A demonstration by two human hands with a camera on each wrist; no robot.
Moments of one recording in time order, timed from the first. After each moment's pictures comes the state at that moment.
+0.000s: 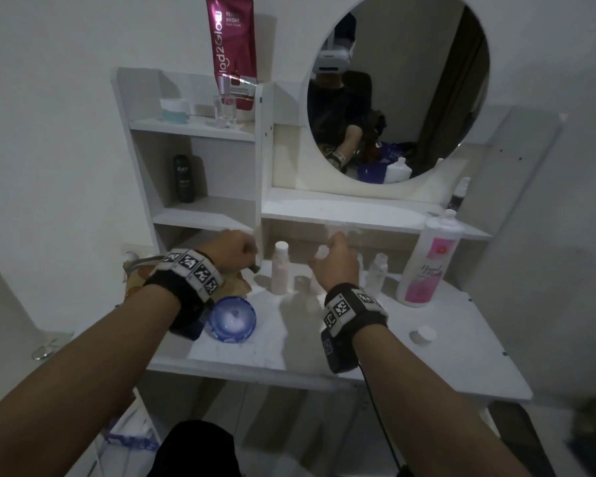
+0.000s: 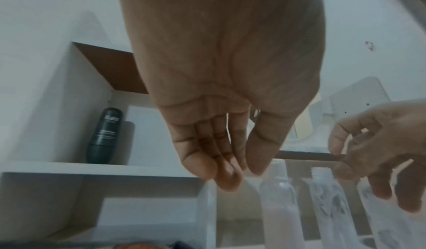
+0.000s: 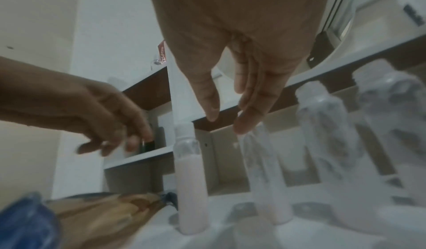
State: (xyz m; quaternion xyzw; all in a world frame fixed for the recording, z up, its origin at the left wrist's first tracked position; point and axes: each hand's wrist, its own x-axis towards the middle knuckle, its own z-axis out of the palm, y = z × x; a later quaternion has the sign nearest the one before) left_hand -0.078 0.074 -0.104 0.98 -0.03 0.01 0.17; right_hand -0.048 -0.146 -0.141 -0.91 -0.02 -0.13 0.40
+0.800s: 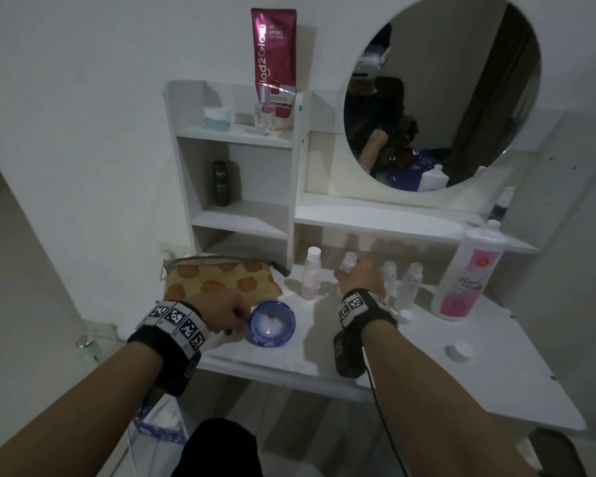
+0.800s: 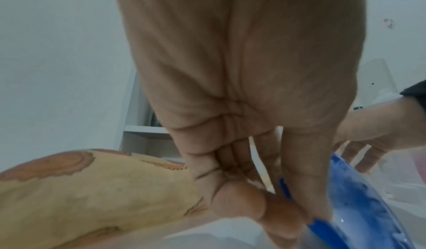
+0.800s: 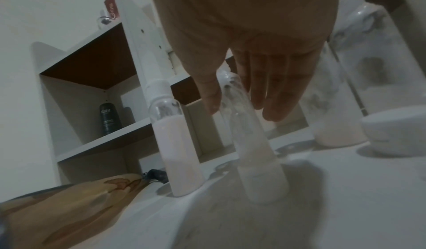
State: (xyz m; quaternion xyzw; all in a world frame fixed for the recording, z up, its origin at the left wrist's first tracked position) left_hand -0.154 0.122 -0.158 0.97 -0.02 -0.16 0.17; right_hand -0.027 -0.126 -0.168 -0.92 0.08 -0.06 0.37
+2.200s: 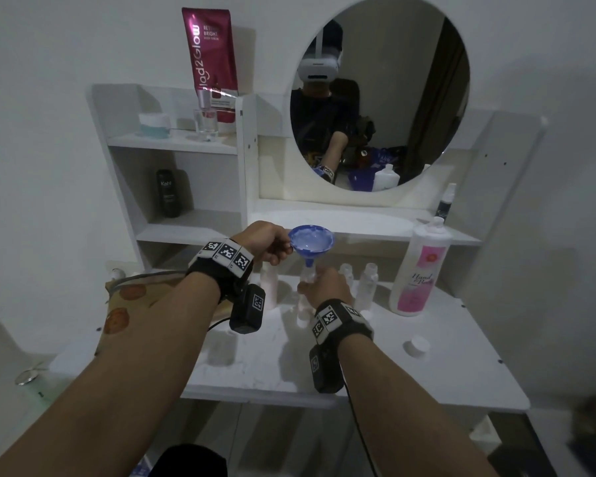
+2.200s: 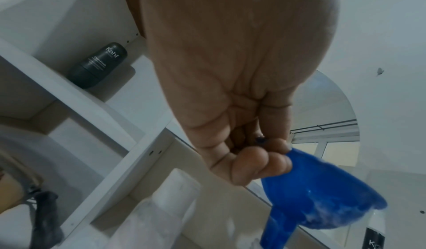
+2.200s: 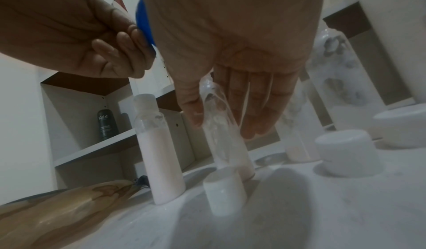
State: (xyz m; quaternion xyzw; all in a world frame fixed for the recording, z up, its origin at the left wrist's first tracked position) left_hand -0.034 0.000 -0.072 0.76 0.06 -0.07 0.65; right_hand -0.032 -0.153 -0.163 -0.93 0.02 -0.02 0.36
